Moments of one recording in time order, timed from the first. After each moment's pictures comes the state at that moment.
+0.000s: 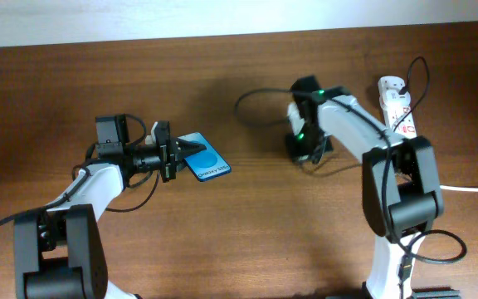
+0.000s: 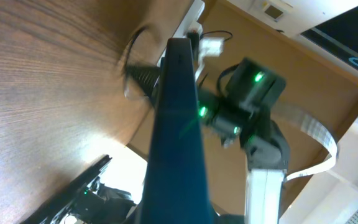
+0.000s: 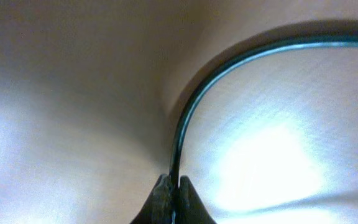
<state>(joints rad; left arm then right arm) 0.04 1.75 0.89 -0.09 1.28 -1.11 0.27 2.08 1.48 -1.03 -0.13 0.06</state>
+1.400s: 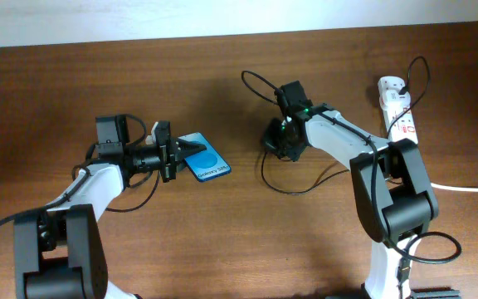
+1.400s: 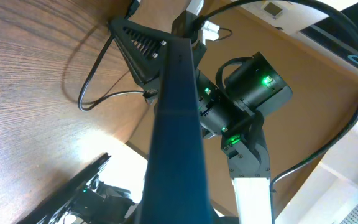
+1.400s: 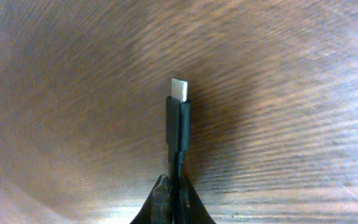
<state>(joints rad) 0.04 1.75 0.89 -0.09 1.29 -1.11 0.33 2.07 1.35 -0.56 -0.29 0.90</state>
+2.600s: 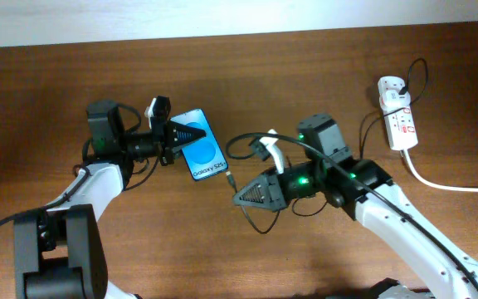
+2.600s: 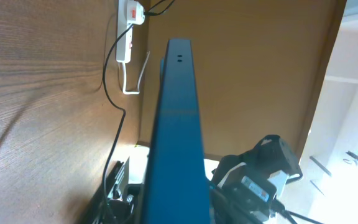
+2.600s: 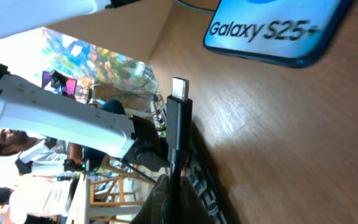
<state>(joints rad) 0.04 1.75 0.89 0.30 1.45 -1.09 0.47 1.34 0.95 -0.45 -1.07 0.36</state>
